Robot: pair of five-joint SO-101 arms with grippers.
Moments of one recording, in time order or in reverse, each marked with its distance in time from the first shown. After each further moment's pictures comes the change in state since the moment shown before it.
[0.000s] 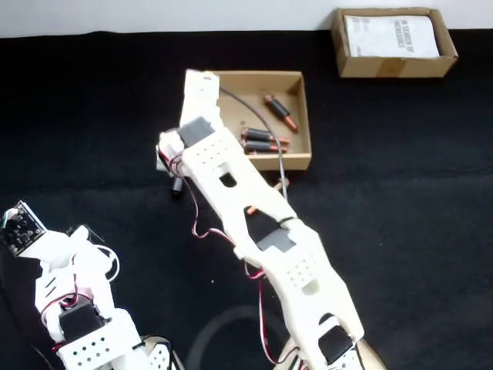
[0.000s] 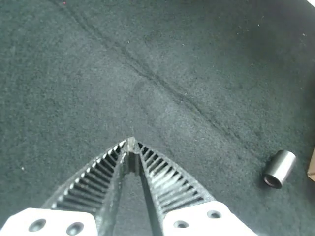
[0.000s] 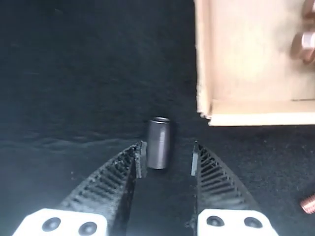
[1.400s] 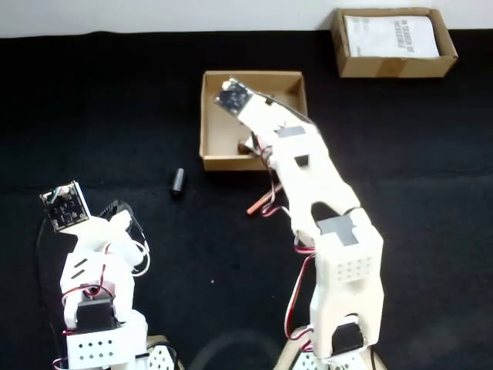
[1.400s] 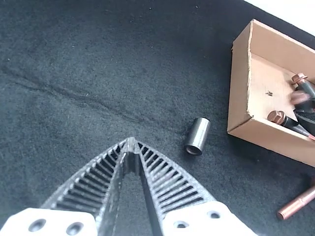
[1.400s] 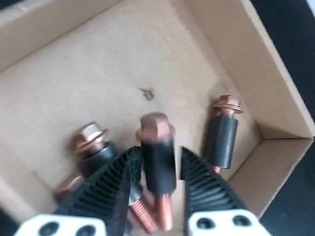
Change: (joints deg) left arm 19.6 0.0 0.0 -6.3 0.0; right arm 22.5 -12.6 36.9 -42.7 84.1
